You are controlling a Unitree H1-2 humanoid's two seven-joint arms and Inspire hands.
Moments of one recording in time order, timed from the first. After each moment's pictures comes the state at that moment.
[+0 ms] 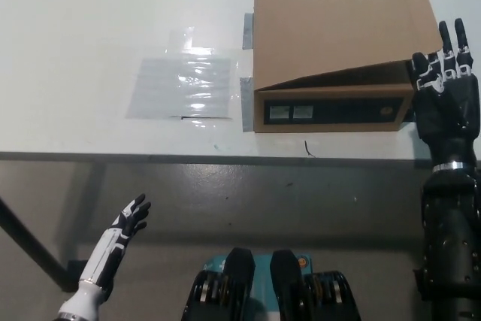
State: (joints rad) left_arm -0.12 0.22 -0.02 0.41 0.04 -0.40 -0.12; right_arm -0.56 0.01 -0.31 0.32 0.75 -0.10 0.15
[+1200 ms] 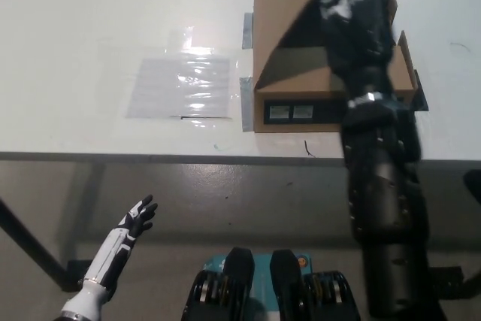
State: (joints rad) left_arm -0.12 0.23 -0.04 0.40 0.04 -0.40 -0.13; right_arm -0.80 0.19 -0.21 0.32 0.67 -0.02 0.07
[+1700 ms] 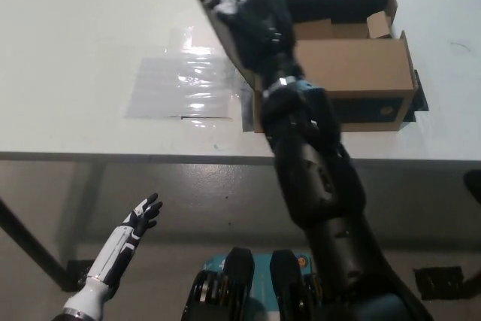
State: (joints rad) left_arm -0.13 0.23 -0.05 0.38 0.05 -0.39 -0.15; right_arm -0.94 0.26 -0.07 0.60 0.50 -0.07 0.06
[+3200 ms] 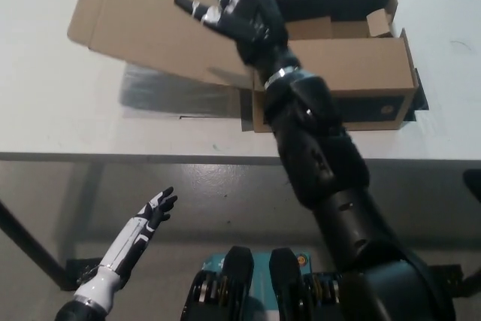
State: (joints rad) left_arm -0.17 0.23 -0.08 0.39 0.07 -0.37 -0.18; right_arm -1.01 0.19 -0.09 0.72 0.36 -0.16 0.13
